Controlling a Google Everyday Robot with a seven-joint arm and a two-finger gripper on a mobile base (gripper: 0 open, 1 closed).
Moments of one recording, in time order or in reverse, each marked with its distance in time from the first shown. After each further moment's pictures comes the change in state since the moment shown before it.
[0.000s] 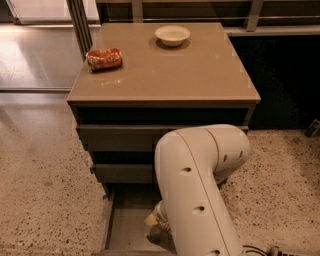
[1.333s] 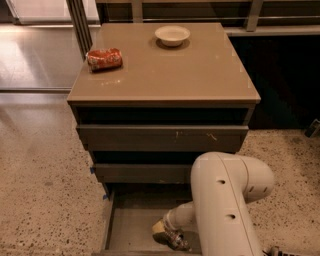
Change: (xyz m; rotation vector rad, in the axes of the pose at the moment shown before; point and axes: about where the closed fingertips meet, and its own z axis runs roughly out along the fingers) arm 0.057 -0.020 0.061 -0.063 -0.003 0.184
